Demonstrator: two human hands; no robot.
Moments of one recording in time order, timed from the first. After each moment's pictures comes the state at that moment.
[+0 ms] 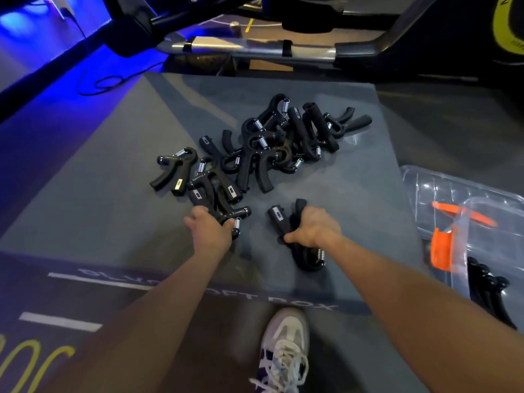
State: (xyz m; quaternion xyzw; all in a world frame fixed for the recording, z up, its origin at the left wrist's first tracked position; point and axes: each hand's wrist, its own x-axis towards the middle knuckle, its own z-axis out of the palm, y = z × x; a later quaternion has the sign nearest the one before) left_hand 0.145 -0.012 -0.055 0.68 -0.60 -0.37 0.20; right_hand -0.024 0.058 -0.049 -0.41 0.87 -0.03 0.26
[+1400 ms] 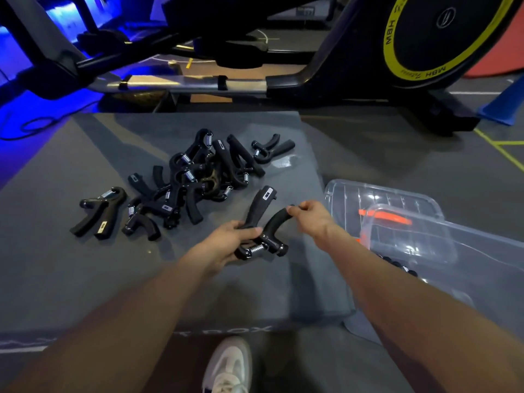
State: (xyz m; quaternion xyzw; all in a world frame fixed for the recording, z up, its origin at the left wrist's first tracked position) left_hand 0.003 0.033 -0.028 0.41 -0.52 -0.75 0.06; right_hand -0.148 0.122 -0.006 -0.19 0.80 -0.45 0.35
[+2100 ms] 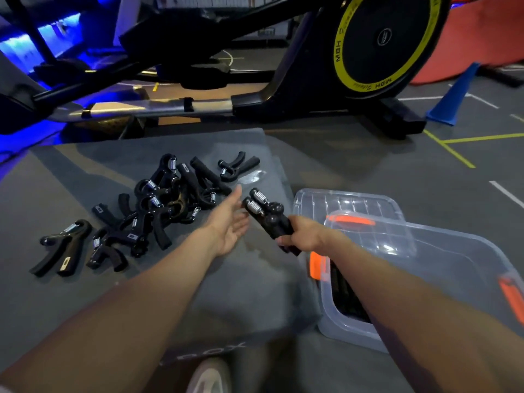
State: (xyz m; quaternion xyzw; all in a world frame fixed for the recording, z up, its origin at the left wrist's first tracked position) left_hand -0.072 0.052 0.038 0.40 -0.45 -0.79 0.11; right_hand -0.185 0.176 0.029 -0.35 0.80 -0.26 0.41
